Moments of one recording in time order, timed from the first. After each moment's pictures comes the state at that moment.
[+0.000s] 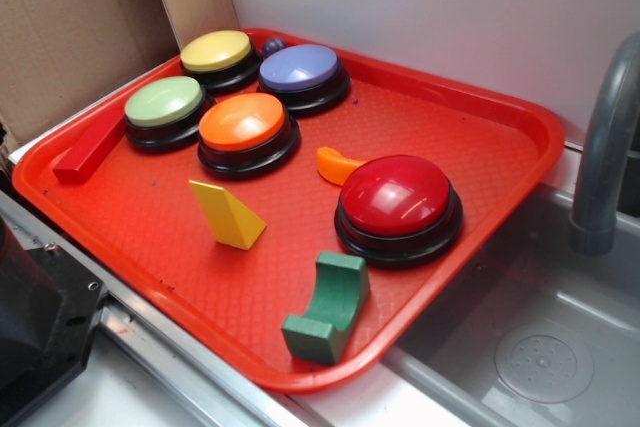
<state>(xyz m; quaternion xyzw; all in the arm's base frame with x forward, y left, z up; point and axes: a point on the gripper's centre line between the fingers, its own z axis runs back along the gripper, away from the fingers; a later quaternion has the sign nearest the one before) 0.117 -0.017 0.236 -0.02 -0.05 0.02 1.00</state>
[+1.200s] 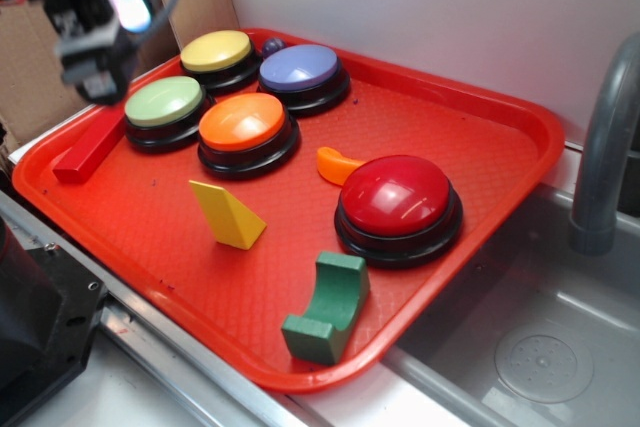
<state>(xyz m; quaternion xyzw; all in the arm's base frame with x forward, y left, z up) 0.159 -0.044 0.156 -0.01 -0.09 -0.42 0.90</state>
